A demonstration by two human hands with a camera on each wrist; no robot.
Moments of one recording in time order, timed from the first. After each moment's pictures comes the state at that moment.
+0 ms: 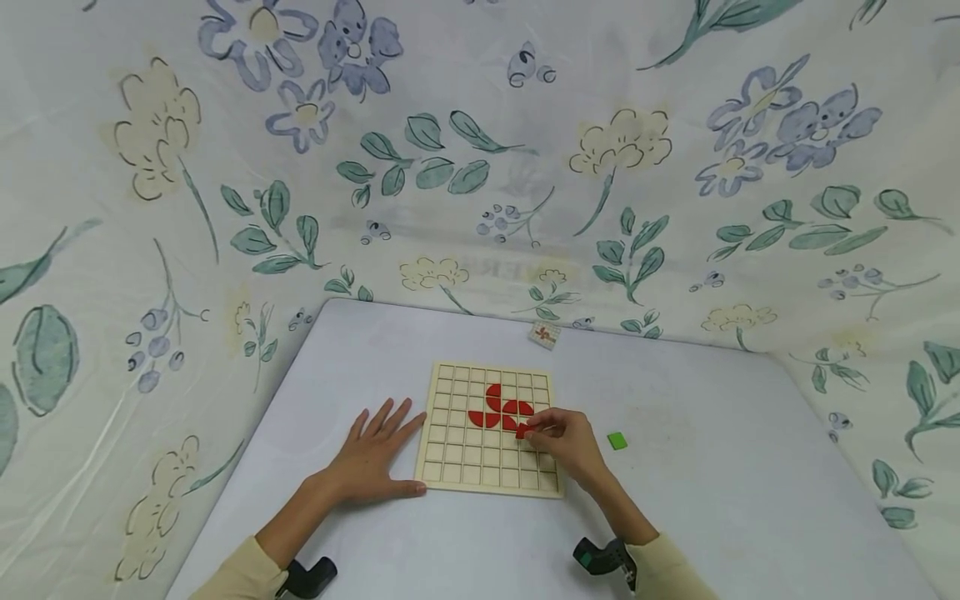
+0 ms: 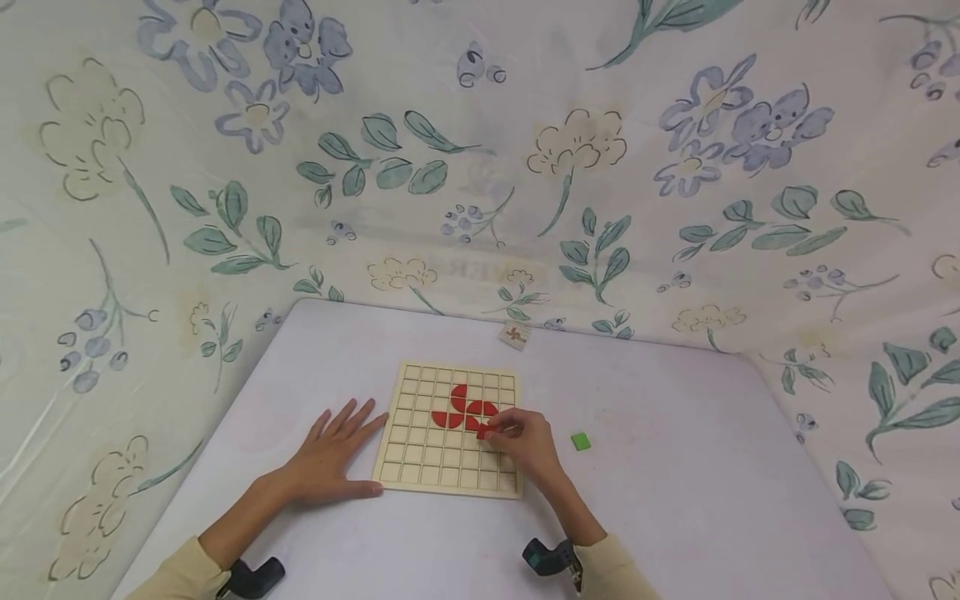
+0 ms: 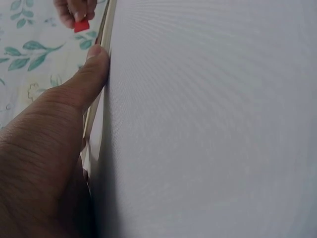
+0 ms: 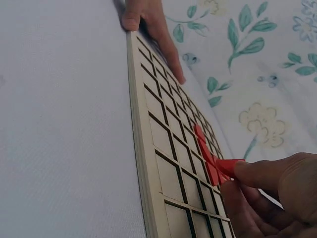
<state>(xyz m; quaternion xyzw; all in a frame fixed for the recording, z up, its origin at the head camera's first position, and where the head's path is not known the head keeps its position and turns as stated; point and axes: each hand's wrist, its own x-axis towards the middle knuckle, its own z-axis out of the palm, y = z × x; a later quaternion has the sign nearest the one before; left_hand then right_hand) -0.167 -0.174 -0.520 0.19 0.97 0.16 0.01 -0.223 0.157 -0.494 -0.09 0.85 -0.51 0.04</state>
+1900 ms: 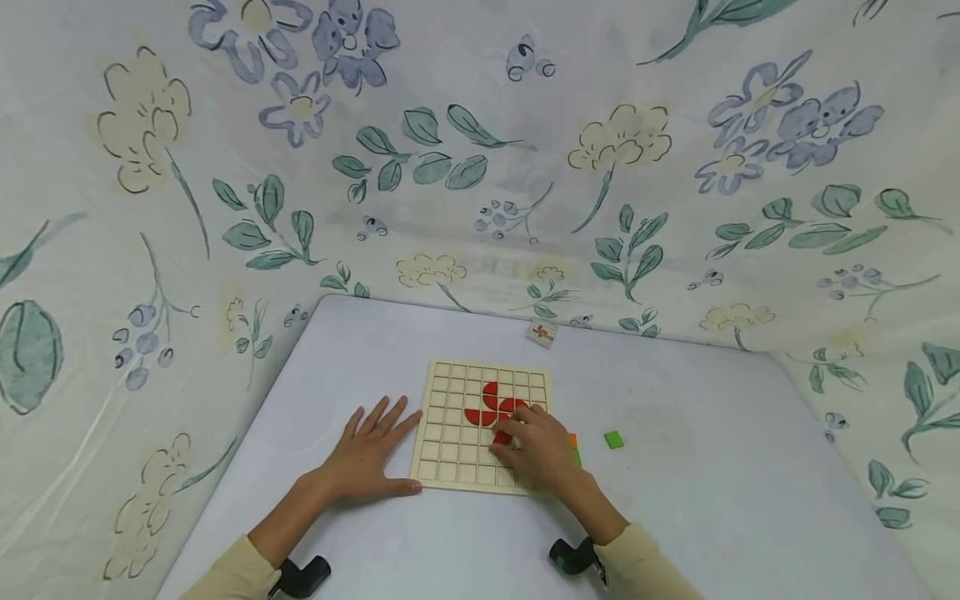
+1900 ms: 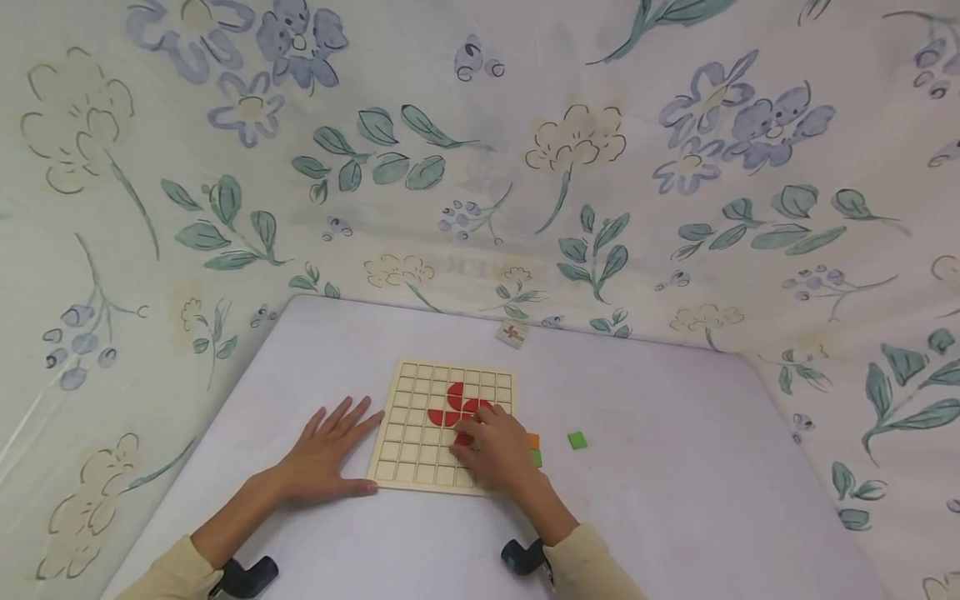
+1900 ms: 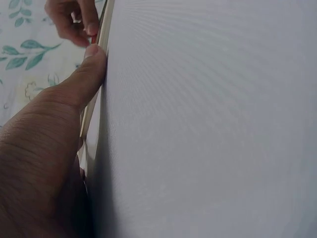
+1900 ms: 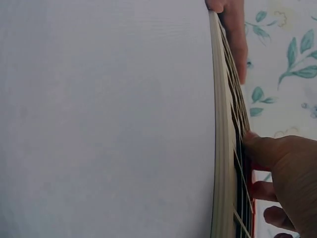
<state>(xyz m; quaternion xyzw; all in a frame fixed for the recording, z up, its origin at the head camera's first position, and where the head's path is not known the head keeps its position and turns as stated) -0.170 -0.176 -0.528 0.19 0.97 0.15 0.00 -0.222 0.132 -0.505 -0.36 0.91 -0.16 -0.16</state>
